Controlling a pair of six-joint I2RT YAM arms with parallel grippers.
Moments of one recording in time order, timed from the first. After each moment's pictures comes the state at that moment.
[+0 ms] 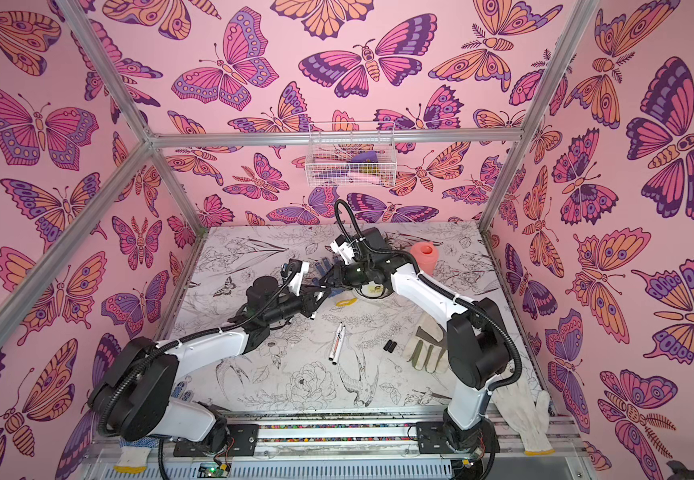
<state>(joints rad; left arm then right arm) -0.52 1.47 0.68 0.56 0.48 -0.46 0.55 1.77 1.42 -0.38 -0.74 0.56</state>
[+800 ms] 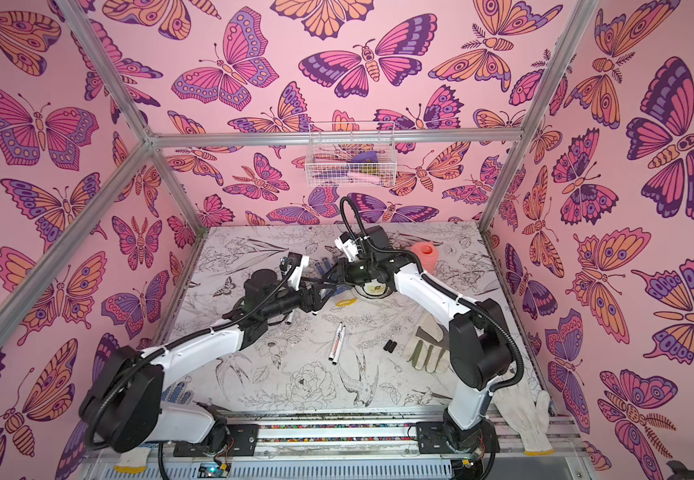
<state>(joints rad) -0.52 1.35 0.74 0.37 0.46 -0.42 0.53 1.76 1.41 -0.36 -0.72 0.58</state>
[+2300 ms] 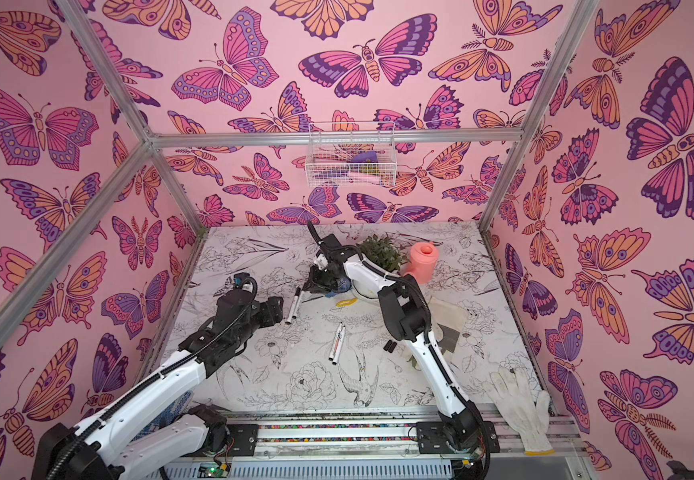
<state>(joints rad) -0.46 1.00 0.65 -0.23 -0.18 -0.53 0.61 2.54 2.18 -0.68 -0.58 0.66</state>
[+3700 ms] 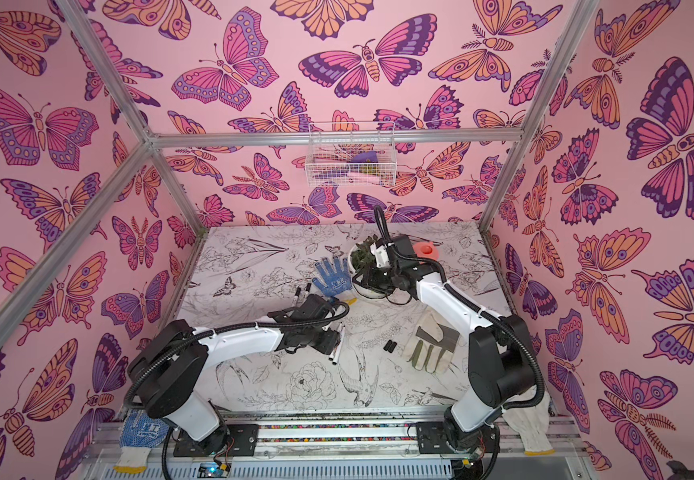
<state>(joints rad) -0.81 1.66 0.92 -0.31 0.06 -0.27 0.40 1.61 1.22 -0.41 -0.48 0.62</state>
